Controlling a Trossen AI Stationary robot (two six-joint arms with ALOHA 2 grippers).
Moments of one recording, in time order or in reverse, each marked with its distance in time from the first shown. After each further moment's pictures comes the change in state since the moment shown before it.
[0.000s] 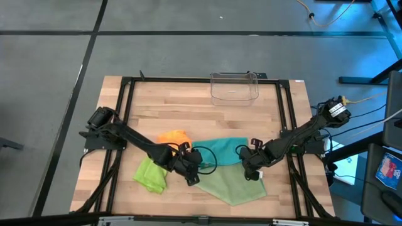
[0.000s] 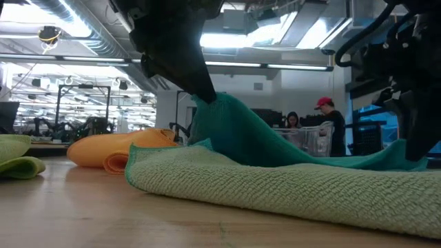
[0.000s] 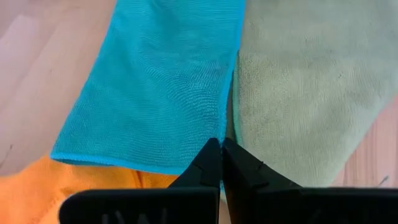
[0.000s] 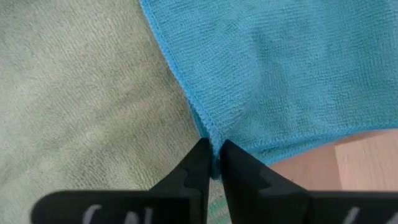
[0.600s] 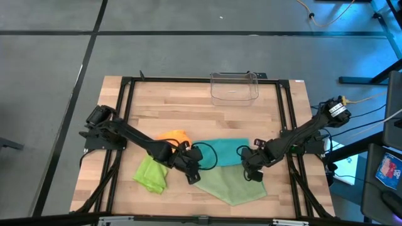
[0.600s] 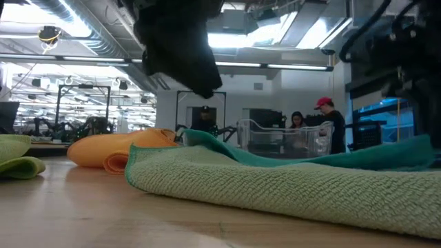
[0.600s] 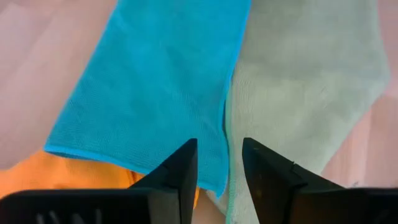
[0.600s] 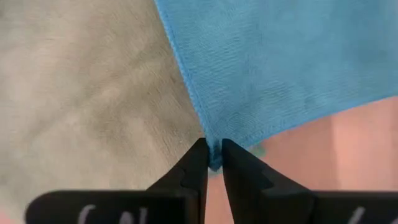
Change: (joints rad) left arm 0.030 -0.035 0.005 -0.004 0.063 -0.048; right arm -0.003 0.000 0.112 -0.213 -0.108 0.022
